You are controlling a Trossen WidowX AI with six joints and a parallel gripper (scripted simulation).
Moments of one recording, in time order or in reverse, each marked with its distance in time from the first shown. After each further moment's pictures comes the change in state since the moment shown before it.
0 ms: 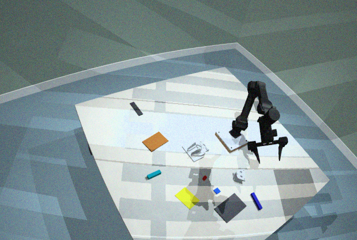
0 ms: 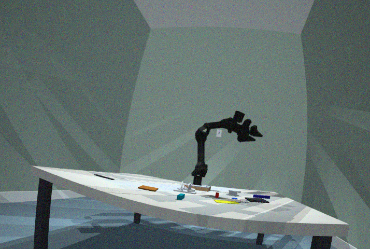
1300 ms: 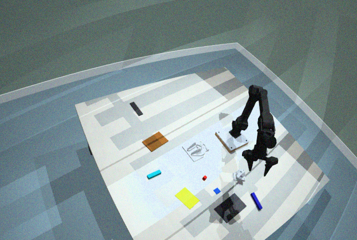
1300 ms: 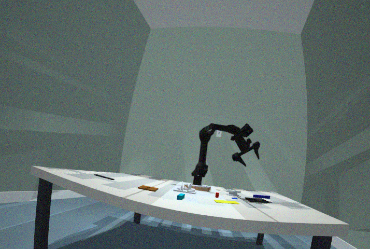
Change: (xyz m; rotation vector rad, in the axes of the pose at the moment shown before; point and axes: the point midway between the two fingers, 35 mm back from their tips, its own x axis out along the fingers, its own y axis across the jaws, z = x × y) arm 0.031 -0.050 -0.119 0.597 0.388 -0.376
